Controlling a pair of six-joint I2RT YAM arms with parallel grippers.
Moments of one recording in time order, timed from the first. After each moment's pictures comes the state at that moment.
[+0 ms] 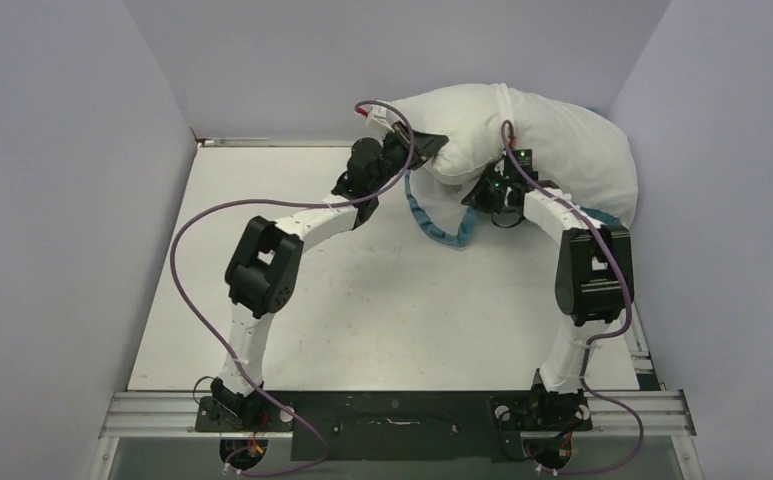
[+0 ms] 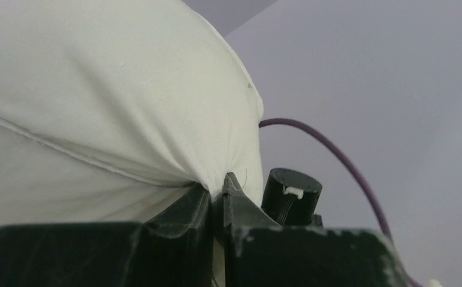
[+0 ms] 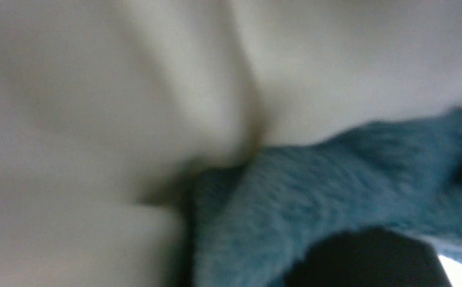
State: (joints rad) left arm -0.61 2.19 1.71 0.69 0.19 -1.11; right arm 0.11 1.88 1.30 -0.20 -0.26 0.62
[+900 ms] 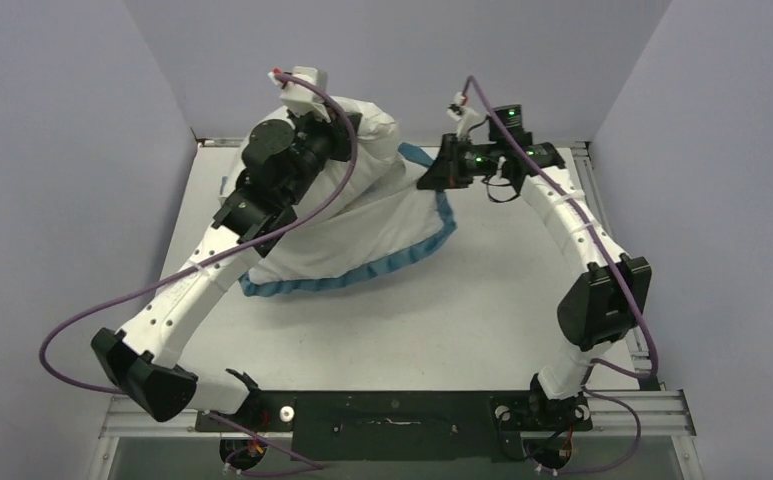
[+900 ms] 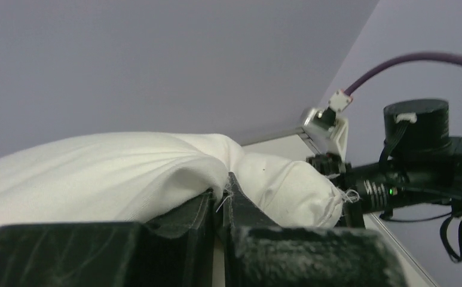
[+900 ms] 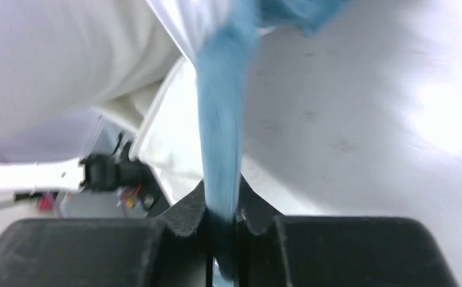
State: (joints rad) left arm -0.60 1.34 1.53 -0.04 -0.17 -0.24; right arm 0.37 1.76 1.75 -0.68 -0.82 0.24
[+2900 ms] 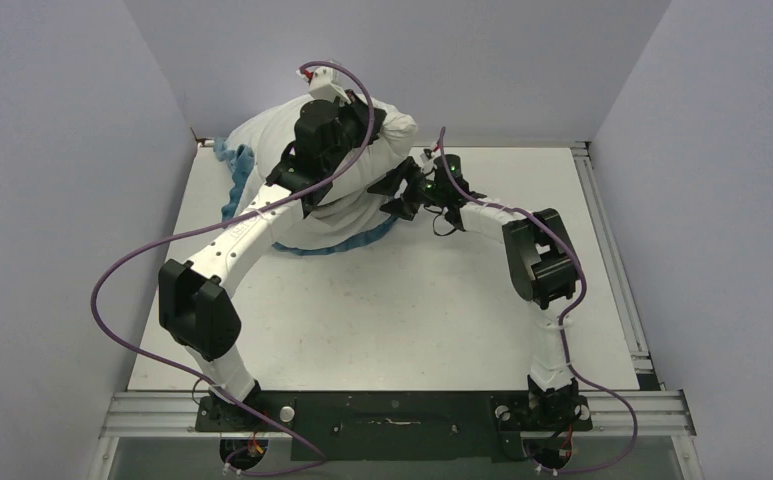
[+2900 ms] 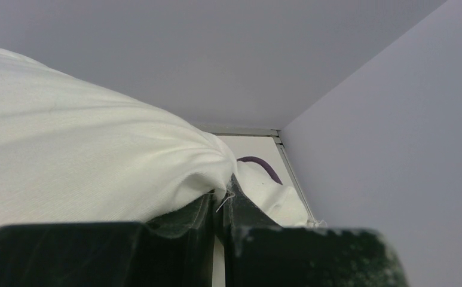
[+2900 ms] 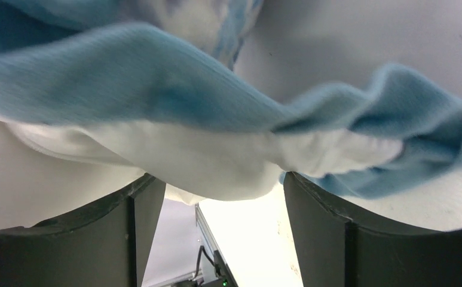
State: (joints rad) left arm -0.53 1.72 1.65 0.06 -0.11 -0.63; right arm 0.41 2.13 1.42 0.30 -0.64 1.13
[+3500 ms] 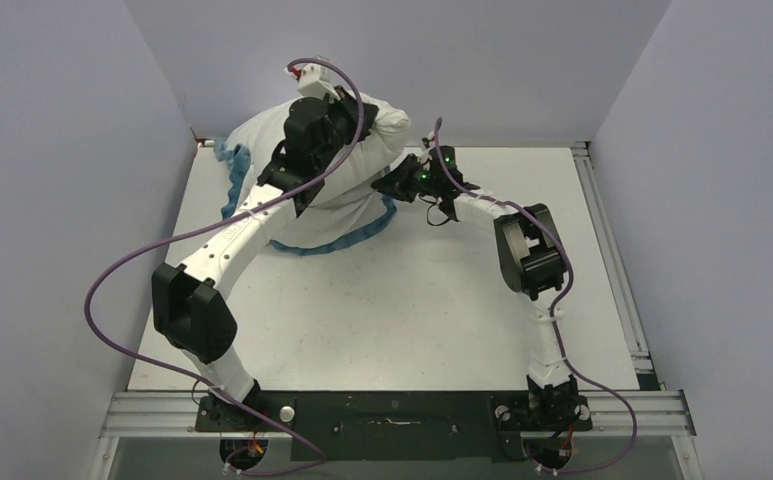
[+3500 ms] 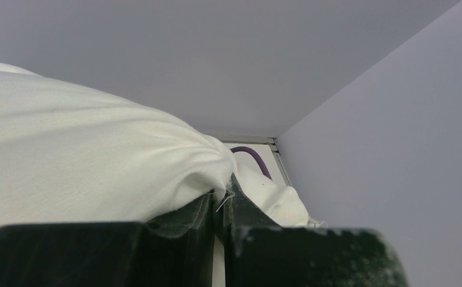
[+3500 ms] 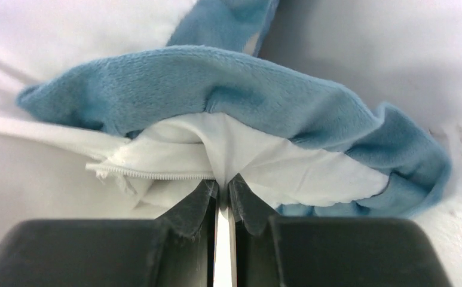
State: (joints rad) left arm -0.50 1.70 1.64 0.07 -0.09 -0.65; right arm 0.40 2.28 1.66 0.23 -0.57 1.07
